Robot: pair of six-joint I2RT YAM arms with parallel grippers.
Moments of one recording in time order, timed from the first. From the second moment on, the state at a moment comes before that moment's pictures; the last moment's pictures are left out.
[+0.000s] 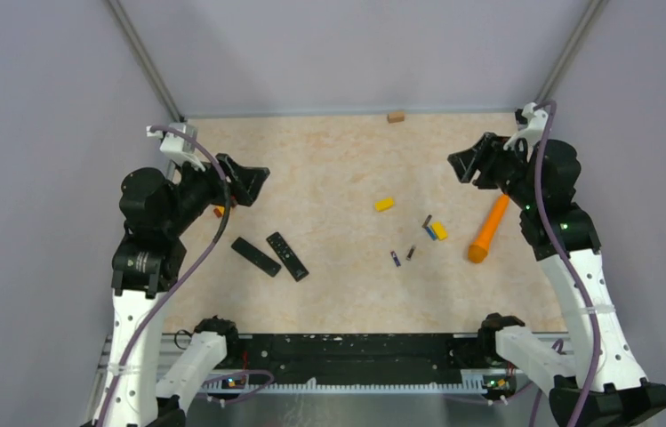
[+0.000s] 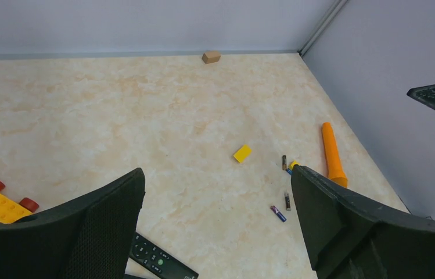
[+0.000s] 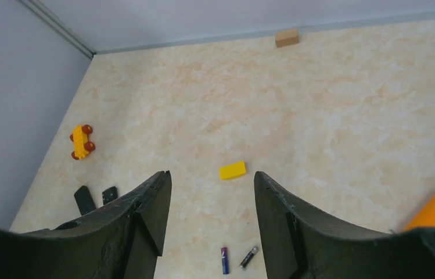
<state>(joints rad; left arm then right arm) -0.10 0.80 1.21 -0.50 0.40 -0.33 0.15 0.92 1.17 -0.45 -0.22 0.33</state>
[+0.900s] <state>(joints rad) -0.15 0.91 0.85 -0.45 0.20 -0.61 0.15 0.94 0.89 -0.34 -0.27 0.53</state>
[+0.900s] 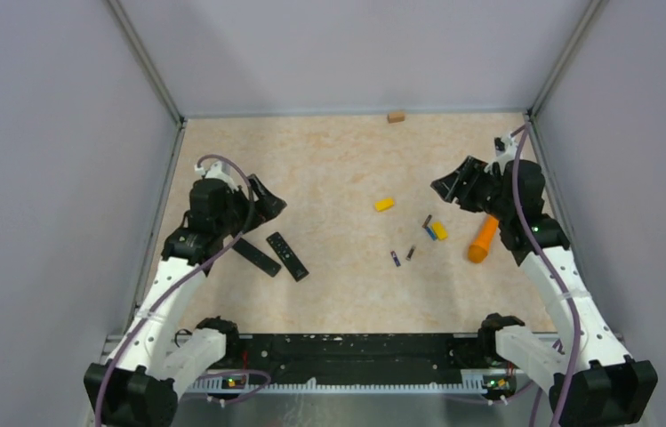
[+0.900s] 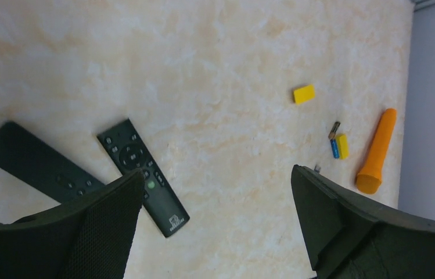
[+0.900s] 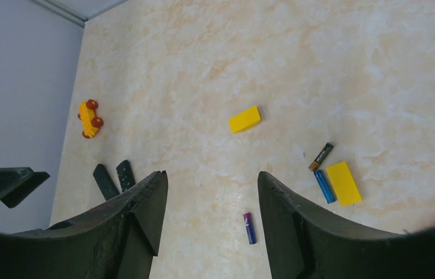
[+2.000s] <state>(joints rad) -0.54 1.51 0.84 -0.48 -0.42 -1.10 0.15 0.98 0.77 -0.36 -0.29 0.60</state>
